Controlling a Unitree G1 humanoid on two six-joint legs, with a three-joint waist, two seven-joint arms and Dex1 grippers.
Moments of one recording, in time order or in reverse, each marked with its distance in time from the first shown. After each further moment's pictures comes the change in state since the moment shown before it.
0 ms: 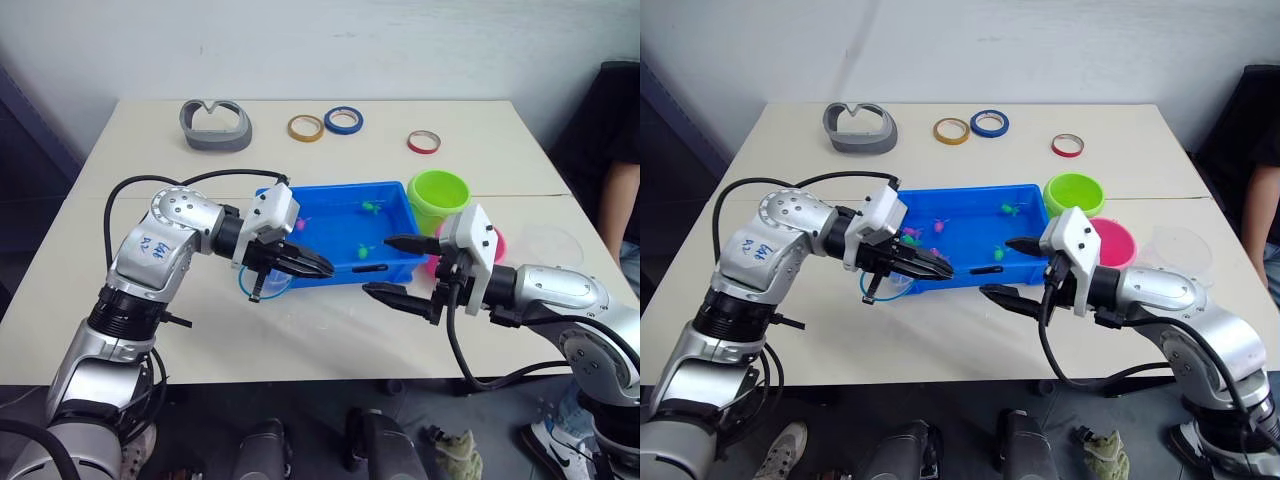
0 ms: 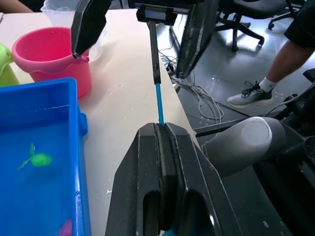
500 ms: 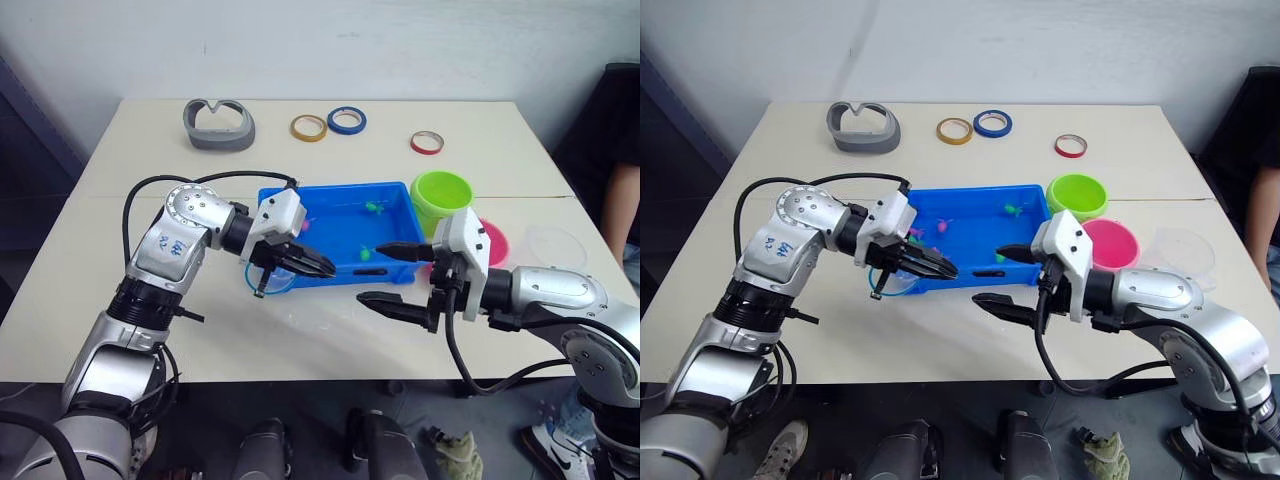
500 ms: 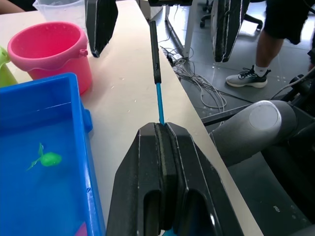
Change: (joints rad) left arm -0.043 -0.041 -0.025 0.124 0.068 -0.143 -0.065; right arm -0.036 -0.001 0.009 -0.026 0.043 0.077 0.001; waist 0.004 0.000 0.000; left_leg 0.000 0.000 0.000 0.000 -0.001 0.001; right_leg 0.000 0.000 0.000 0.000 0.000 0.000
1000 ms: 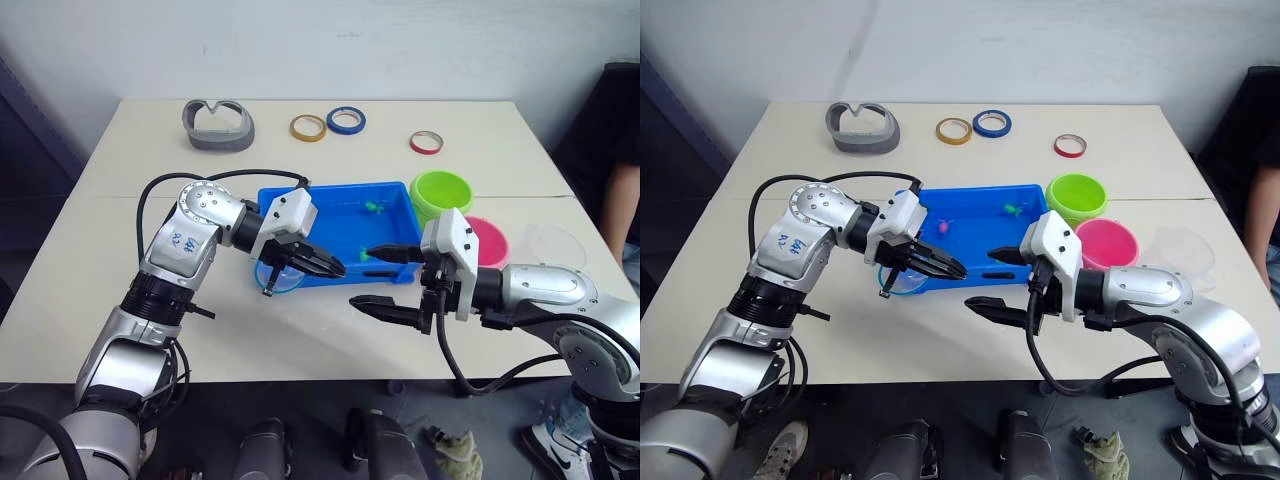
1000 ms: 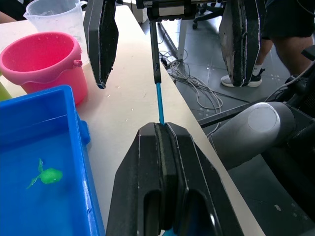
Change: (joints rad) left arm -0.031 -0.045 -0.010 0.033 0.018 -0.015 -0.013; right arm -0.030 0.002 0.037 0.001 0.001 0.020 -0.003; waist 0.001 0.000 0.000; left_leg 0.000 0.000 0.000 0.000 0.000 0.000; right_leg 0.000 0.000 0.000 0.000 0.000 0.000
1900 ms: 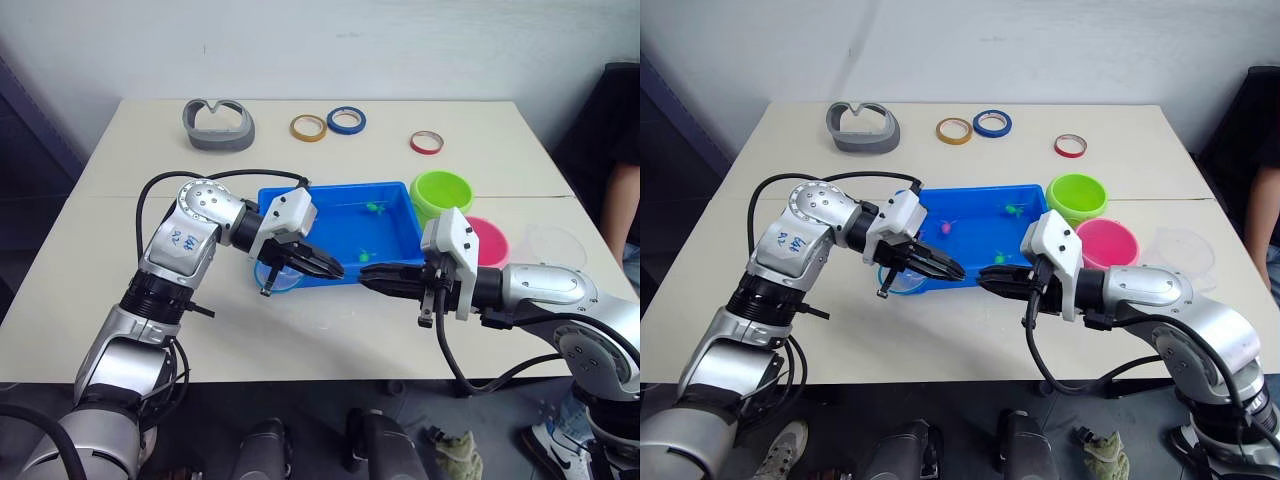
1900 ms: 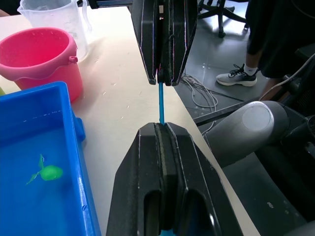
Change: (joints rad) left arm -0.012 0.004 -0.002 0.002 0.006 0.036 -0.013; right arm -0.001 -0.001 0.000 0.003 0.000 0.002 -0.003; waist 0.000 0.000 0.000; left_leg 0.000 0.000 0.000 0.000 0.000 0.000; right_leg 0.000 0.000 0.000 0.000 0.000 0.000
